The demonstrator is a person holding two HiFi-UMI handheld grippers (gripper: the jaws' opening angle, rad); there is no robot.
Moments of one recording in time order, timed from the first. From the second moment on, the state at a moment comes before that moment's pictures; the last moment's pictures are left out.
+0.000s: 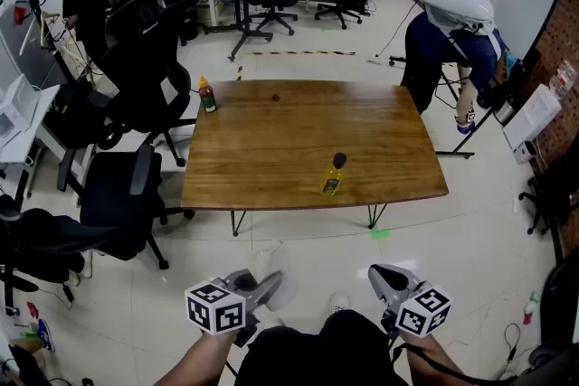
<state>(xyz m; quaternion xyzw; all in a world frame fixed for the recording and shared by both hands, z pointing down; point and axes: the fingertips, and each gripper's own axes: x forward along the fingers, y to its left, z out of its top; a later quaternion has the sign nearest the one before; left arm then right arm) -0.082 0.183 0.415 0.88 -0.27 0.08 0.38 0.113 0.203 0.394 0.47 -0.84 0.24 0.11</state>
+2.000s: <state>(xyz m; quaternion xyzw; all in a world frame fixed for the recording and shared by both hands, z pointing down) 0.129 -0.007 0.509 0.93 -0.09 0.13 0.32 0.077 -0.089 0.443 0.20 -0.96 0.07 0.16</state>
